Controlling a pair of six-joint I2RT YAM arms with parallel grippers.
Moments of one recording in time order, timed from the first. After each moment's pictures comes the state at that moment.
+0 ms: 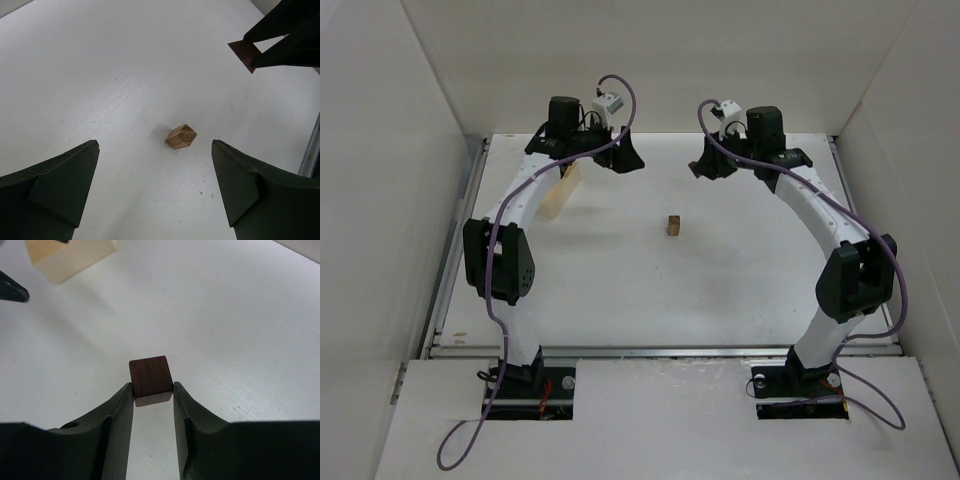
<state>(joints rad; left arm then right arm) -0.25 1.90 1.76 -0.39 0.78 -0.01 0.27 1.74 1.61 -0.38 -0.50 -0.03</state>
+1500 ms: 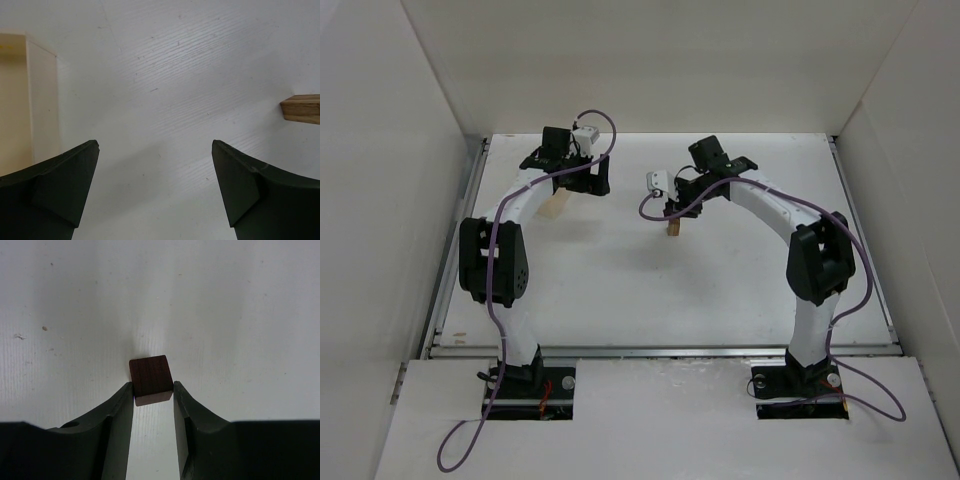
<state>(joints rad) -0.18 1.87 1.52 -0.45 0.30 0.03 0.47 1.94 1.66 -0.72 -0.55 -1.10</state>
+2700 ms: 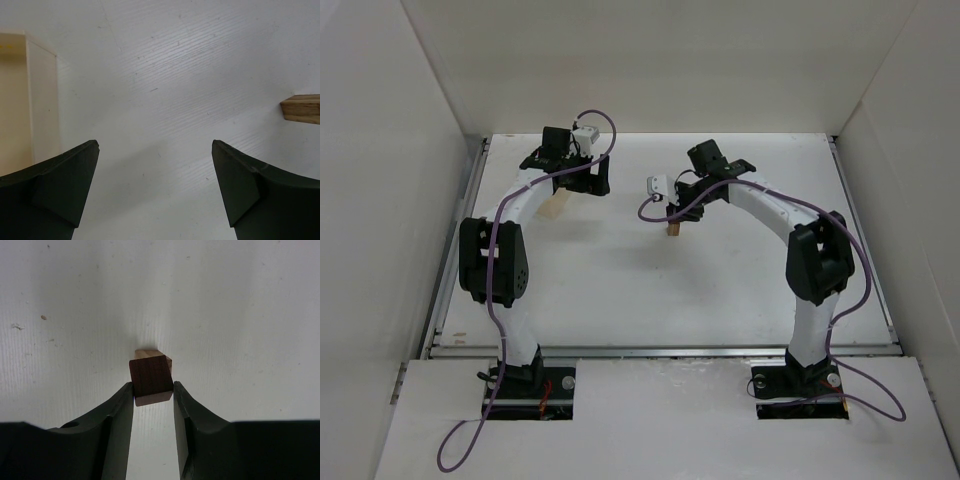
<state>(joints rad) -0.18 1.87 1.52 -0.45 0.30 0.03 0.47 1.95 1.64 -0.72 -0.50 -1.10</state>
